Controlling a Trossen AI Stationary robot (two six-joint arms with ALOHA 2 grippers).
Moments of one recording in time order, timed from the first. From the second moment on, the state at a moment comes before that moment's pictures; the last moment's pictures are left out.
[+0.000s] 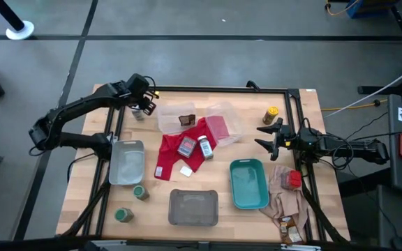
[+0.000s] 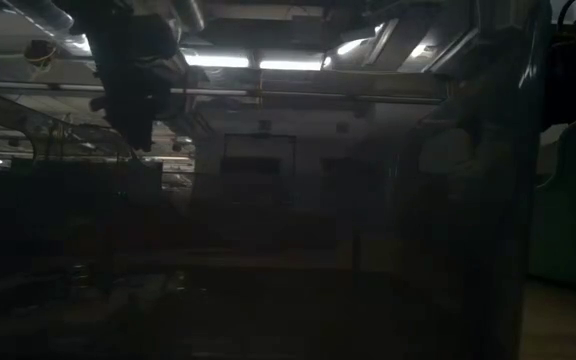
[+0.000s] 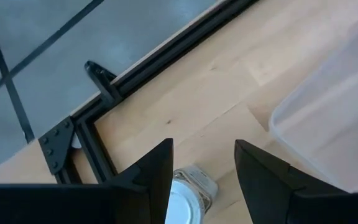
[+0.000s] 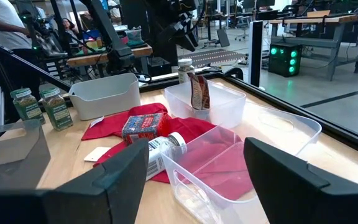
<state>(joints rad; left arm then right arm) 0.74 1.15 0.91 -0.81 -0.36 -0.13 -0.06 0.16 0.05 0.05 0.18 0.13</state>
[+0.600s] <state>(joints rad) 0.81 1.15 0.91 -0.82 -0.36 -0.14 -0.06 0.16 0.05 0.05 0.17 0.13</state>
